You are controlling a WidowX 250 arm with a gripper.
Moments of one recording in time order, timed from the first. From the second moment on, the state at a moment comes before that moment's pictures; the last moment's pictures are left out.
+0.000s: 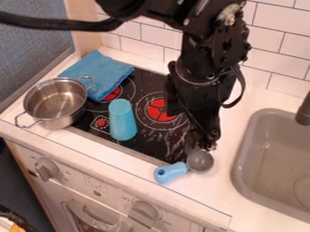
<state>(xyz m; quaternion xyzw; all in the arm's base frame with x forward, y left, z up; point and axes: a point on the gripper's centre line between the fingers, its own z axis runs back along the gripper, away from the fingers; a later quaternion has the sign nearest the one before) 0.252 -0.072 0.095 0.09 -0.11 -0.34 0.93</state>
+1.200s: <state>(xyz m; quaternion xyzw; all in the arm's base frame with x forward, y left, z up) 0.342 0.046 0.128 0.10 -0.11 -0.14 0.98</state>
